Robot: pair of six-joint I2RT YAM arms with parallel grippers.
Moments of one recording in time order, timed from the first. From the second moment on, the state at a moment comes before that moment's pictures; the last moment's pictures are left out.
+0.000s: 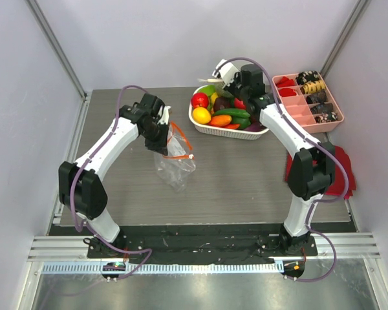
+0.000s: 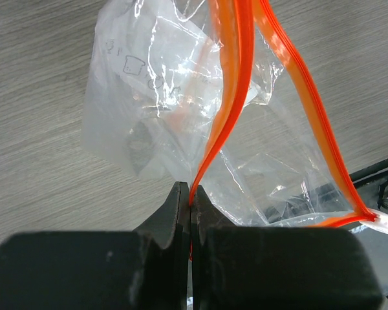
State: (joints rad) left arm -0.41 1.67 1.53 -1.02 0.20 -0.24; right arm 0.35 1.86 1.68 -0.18 0.07 -0.72
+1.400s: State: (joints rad) left arm -0.35 1.50 1.41 -0.88 0.23 -0.27; right arm 0.39 1.35 1.69 -0.37 -0.35 0.02
